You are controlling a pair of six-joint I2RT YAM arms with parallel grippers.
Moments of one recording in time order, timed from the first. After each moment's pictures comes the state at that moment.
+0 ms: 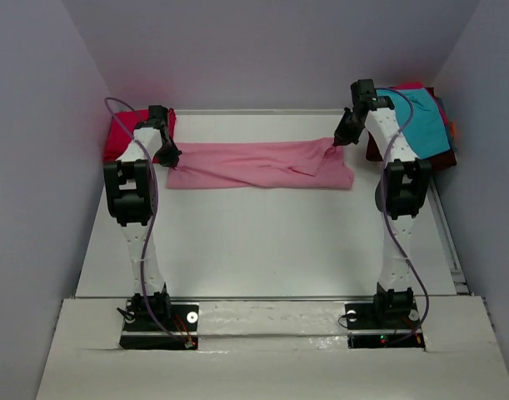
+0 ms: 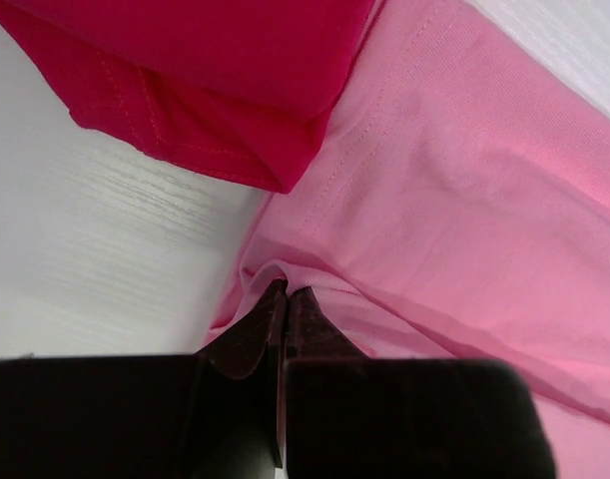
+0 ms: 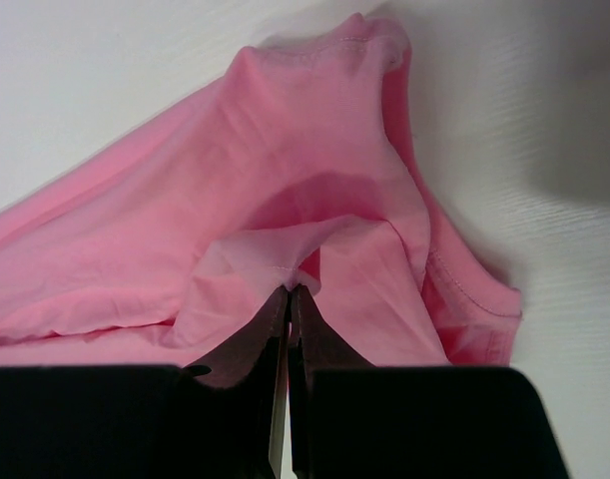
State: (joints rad) left arm 0.03 2.23 1.83 -0.72 -0.08 -0.48; right arm 0.07 2.34 2.29 -1.01 -0.09 0.57
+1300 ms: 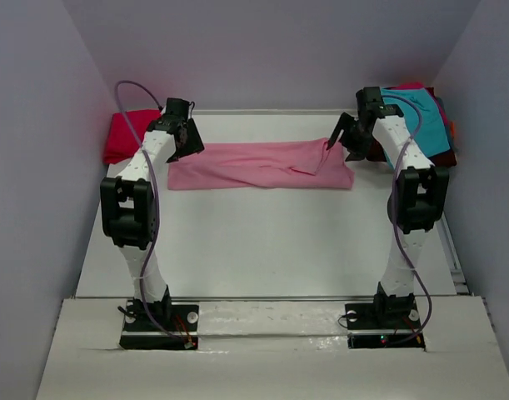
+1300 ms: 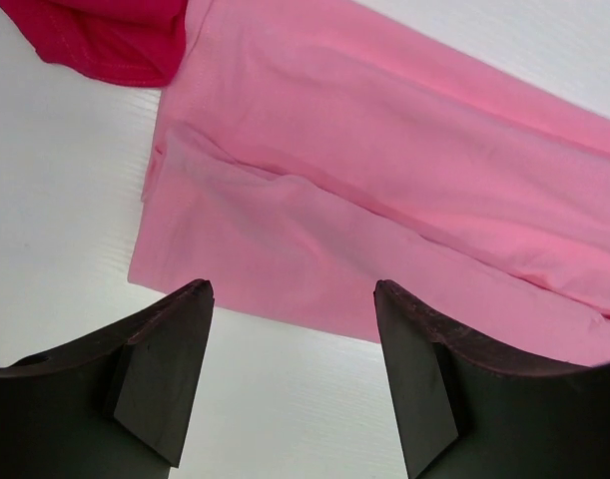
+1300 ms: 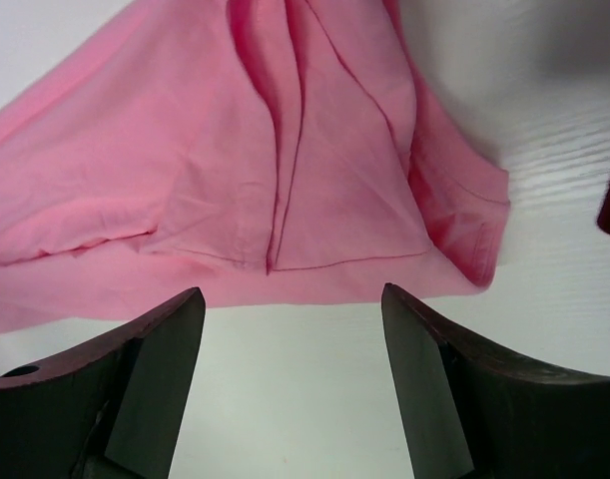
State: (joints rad) left arm -0.14 1.93 1.65 -0.67 -0.19 -0.47; right arm 0.08 2.09 1.97 -0.95 -0.12 0.57
